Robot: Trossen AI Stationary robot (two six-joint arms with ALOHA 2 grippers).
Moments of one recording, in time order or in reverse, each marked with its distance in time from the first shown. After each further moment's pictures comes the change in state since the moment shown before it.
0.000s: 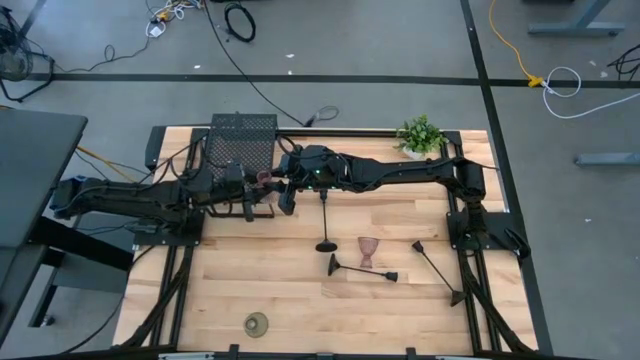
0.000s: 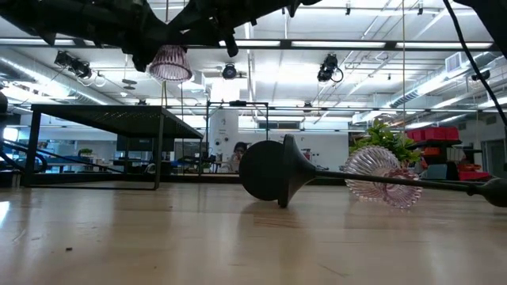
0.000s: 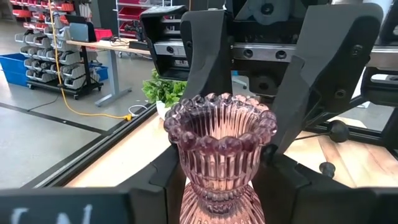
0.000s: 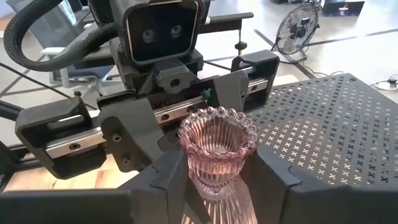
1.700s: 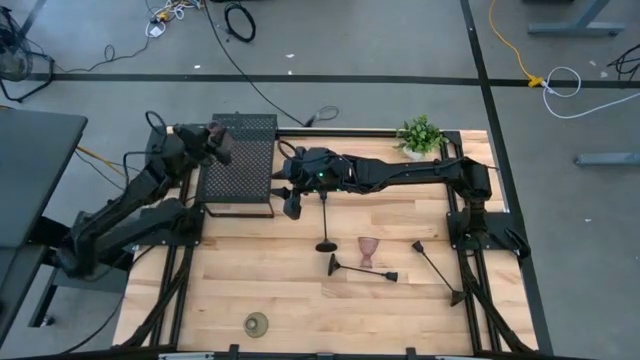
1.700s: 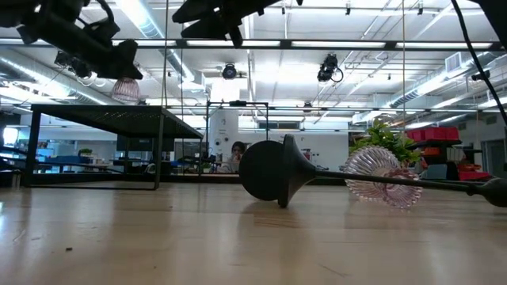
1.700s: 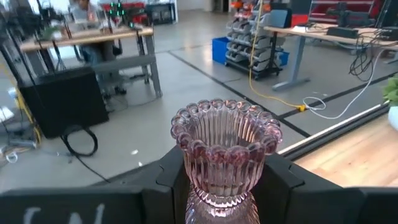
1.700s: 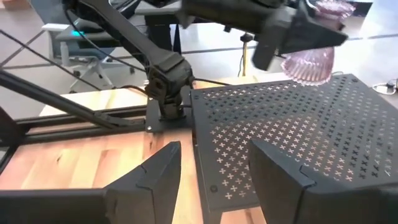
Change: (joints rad) left arm 0.757 -0.279 0.051 -0.383 -0.025 0.115; right arm 0.031 -0.035 0.002 -0.108 0.007 -0.065
